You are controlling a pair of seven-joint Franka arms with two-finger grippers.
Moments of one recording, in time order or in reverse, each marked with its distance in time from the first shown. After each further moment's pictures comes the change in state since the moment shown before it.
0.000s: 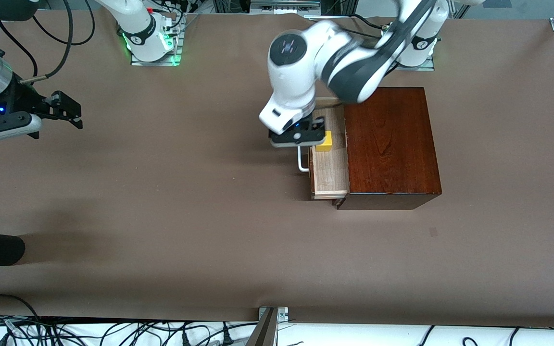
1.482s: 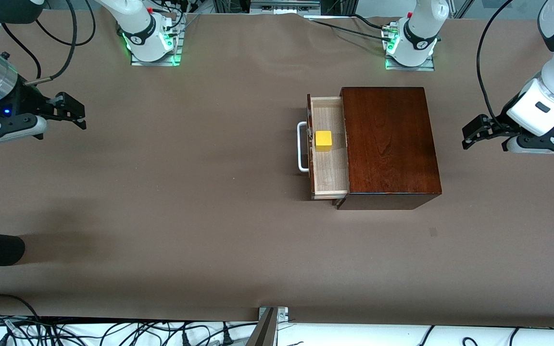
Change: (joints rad) left arm 0.425 -0.415 0.314 -0.274 -0.241 -0.014 0.837; right arm 0.007 0.014 0.015 0.000 0.010 -0.006 -0.003
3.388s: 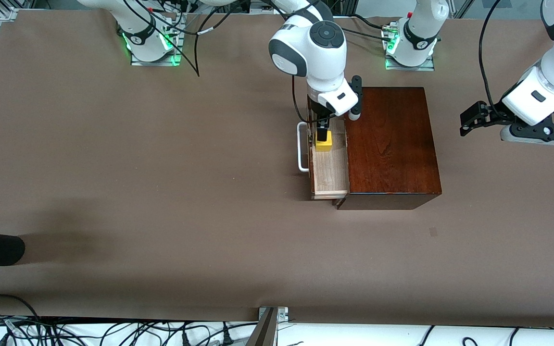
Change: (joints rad) left arm -0.010 -0.014 -0.003 0.025 0.000 -0.096 0.056; right arm 0.804 0.753 0.048 0.520 -0.025 0.374 -0.310
